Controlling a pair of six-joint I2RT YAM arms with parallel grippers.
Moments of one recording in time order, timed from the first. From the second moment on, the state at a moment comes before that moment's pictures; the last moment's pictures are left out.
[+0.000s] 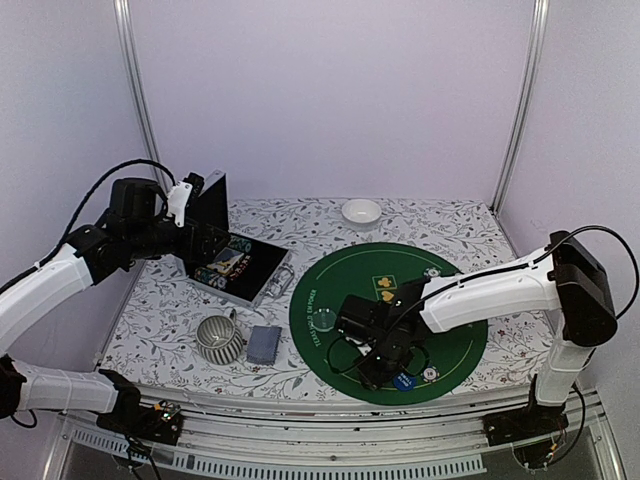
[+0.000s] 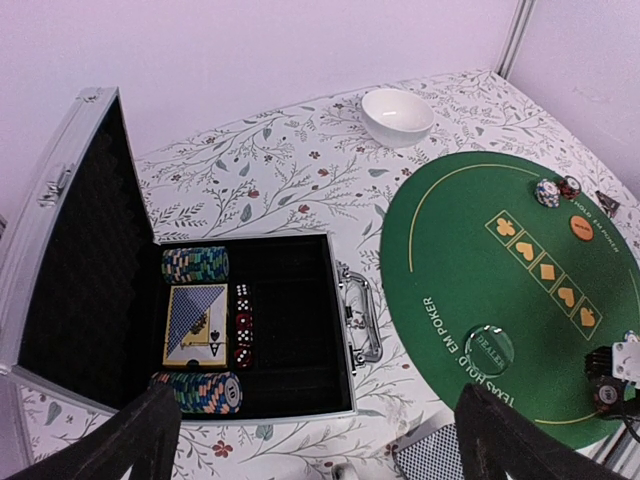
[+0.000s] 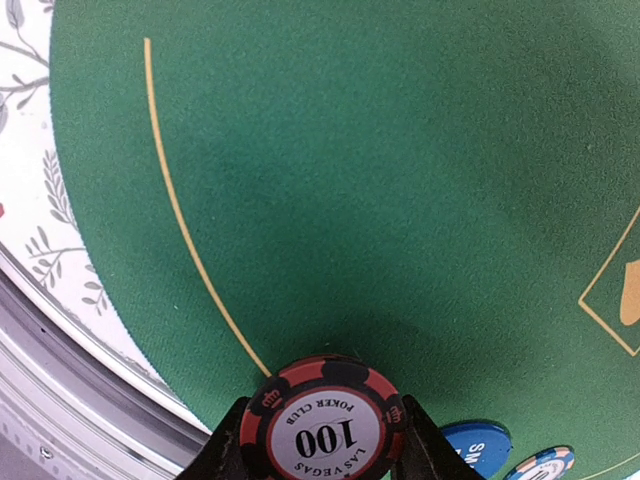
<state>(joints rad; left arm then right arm) -0.44 1.06 0.93 -0.37 0.07 -0.02 1.18 1.82 1.17 -0.78 0.03 0.51</state>
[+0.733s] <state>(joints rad) -0.44 1.07 0.93 -0.37 0.04 0.00 1.18 1.85 1.17 -0.81 0.04 0.45</state>
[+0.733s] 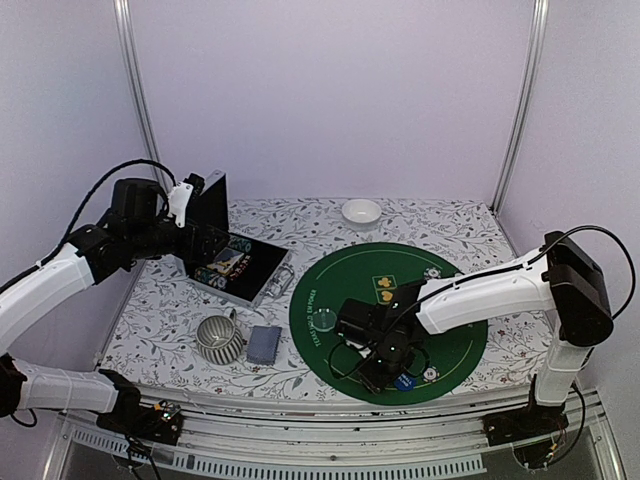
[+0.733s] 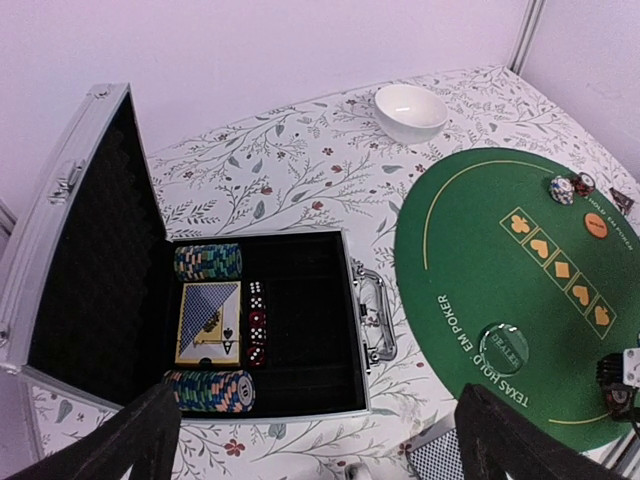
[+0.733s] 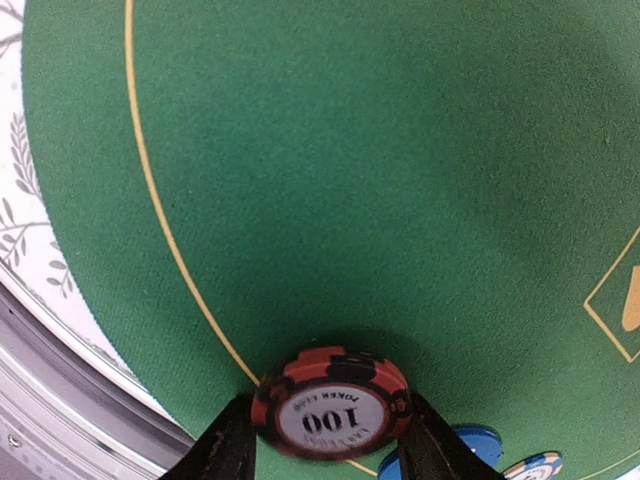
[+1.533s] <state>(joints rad) -0.44 1.00 0.86 -0.26 -0.14 -0.11 1.18 1.64 1.37 -0.70 0.17 0.37</state>
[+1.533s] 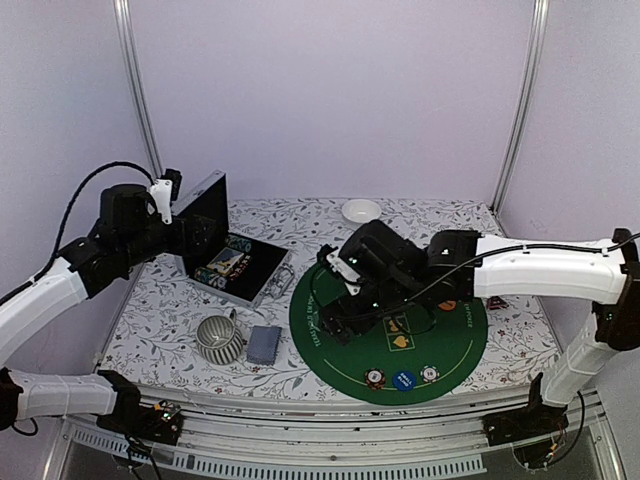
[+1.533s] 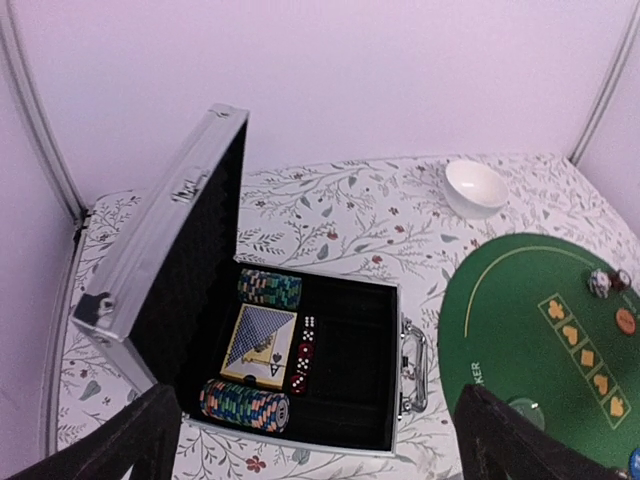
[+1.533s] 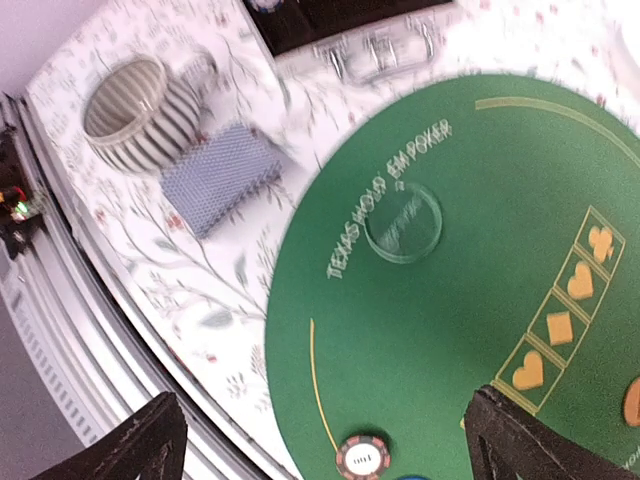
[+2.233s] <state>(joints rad) -0.69 0.91 0.85 -0.38 -0.07 -0.25 1.06 1.60 1.17 -0.14 0.11 0.48</state>
